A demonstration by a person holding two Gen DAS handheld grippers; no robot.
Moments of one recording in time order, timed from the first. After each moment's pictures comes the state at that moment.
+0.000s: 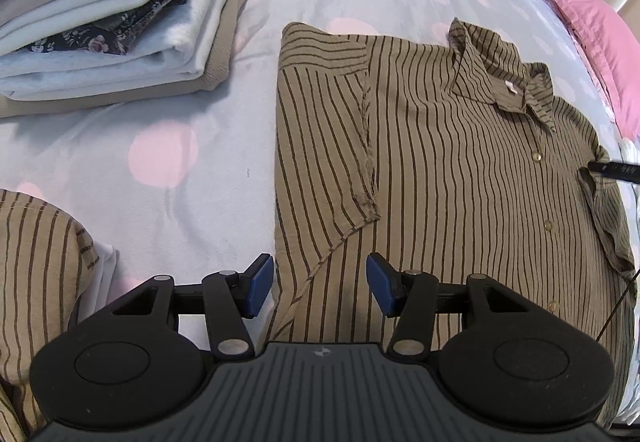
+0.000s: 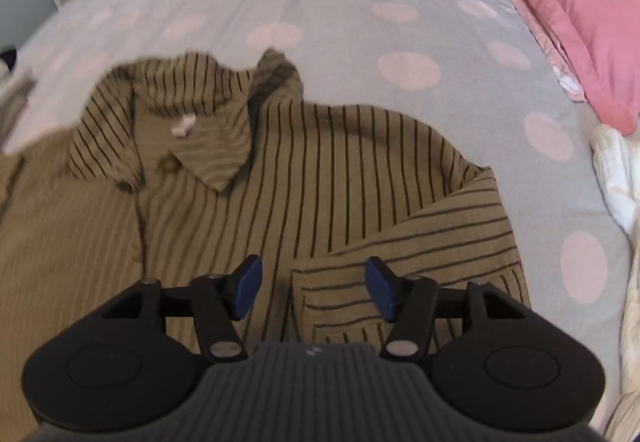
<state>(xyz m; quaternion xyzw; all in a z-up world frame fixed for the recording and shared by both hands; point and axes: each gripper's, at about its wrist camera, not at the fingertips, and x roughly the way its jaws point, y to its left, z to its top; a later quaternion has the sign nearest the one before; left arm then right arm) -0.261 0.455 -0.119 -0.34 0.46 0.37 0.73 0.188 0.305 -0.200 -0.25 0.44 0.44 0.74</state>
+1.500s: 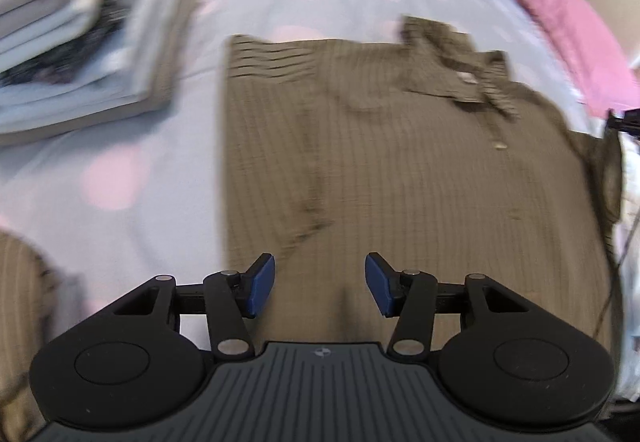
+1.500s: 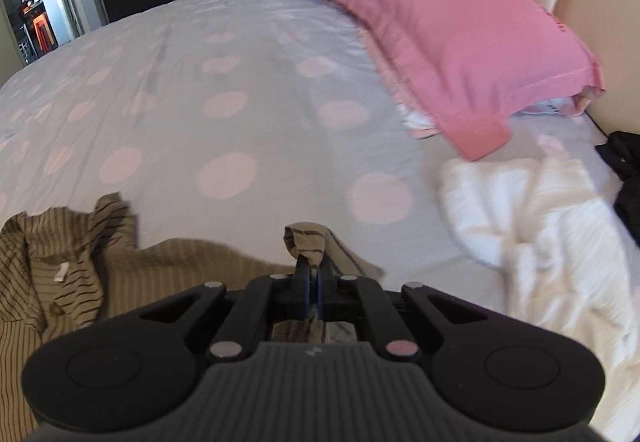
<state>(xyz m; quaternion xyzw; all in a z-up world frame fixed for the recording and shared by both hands) -0.218 0.432 -0.115 -0.32 0.45 0.30 0.78 0.319 0.244 -0.132 -0.15 0.41 0.32 0.84</state>
